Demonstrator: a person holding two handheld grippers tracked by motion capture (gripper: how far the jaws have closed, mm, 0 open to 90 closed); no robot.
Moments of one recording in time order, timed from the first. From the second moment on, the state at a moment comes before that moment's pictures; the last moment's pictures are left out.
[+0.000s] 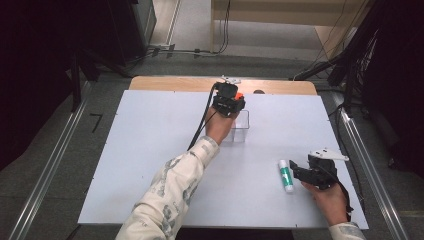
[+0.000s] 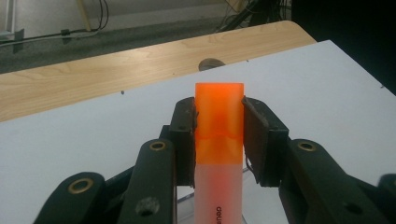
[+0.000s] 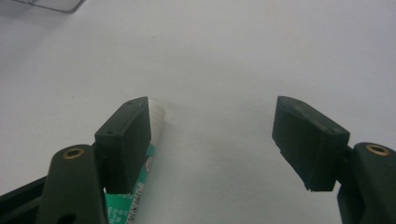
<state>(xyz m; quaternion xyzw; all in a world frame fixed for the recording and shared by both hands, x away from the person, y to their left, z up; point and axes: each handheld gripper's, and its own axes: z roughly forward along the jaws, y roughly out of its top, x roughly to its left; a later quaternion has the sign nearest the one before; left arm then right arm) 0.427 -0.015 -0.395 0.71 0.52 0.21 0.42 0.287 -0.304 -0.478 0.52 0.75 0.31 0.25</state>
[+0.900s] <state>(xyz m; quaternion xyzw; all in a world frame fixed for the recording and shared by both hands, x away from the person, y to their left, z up) 0.398 0.002 -0.407 0.72 0.51 0.21 0.43 0.288 -0.302 -0.480 0.52 0.76 0.31 0.25</state>
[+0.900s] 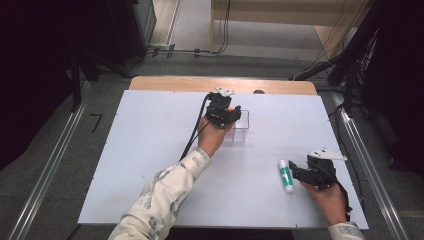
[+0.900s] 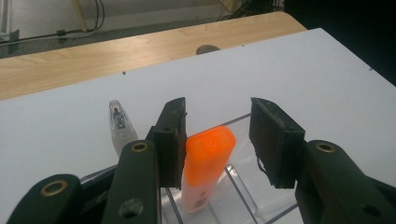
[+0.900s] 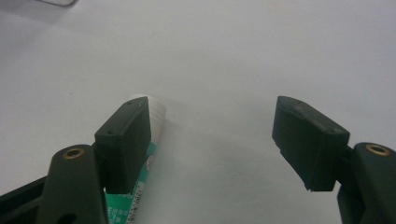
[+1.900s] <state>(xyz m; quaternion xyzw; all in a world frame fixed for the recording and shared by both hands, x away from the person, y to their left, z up) 0.329 0.058 -0.428 0.70 0.51 0.22 0.45 0.288 -0.302 -0.481 0.53 0.76 0.30 0.25</state>
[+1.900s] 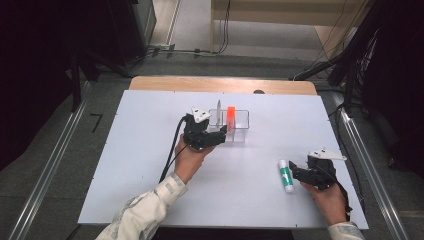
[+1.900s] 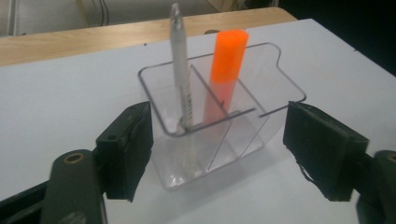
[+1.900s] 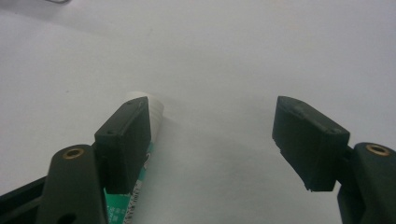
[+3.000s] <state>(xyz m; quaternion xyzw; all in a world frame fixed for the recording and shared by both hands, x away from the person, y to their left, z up) 0.283 0.159 -0.468 0.65 0.59 0.26 0.41 0.280 -0.301 -0.477 0.53 0.75 0.31 0.24</state>
